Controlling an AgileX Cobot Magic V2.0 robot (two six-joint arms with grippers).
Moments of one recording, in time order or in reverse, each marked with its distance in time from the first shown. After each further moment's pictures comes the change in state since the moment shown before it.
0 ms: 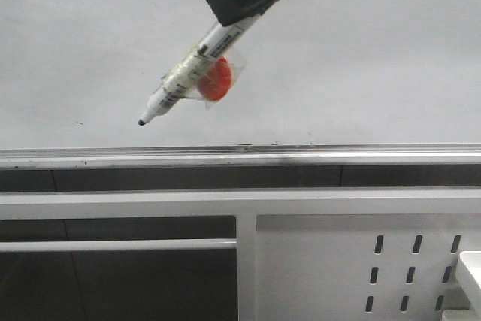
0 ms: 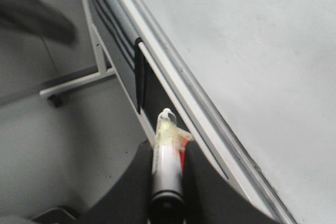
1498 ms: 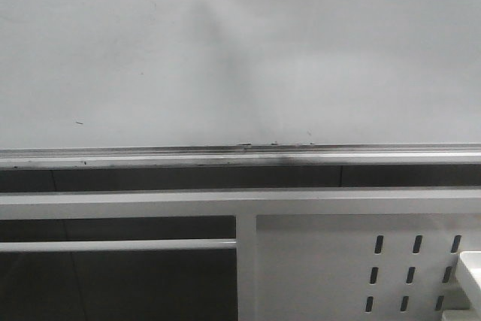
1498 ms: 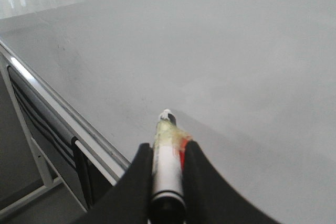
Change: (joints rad) left arm 0.388 -0.238 0.377 -0.305 -0.600 -0.067; right arm -0.048 -0.199 0.149 0.048 -0.341 0.077
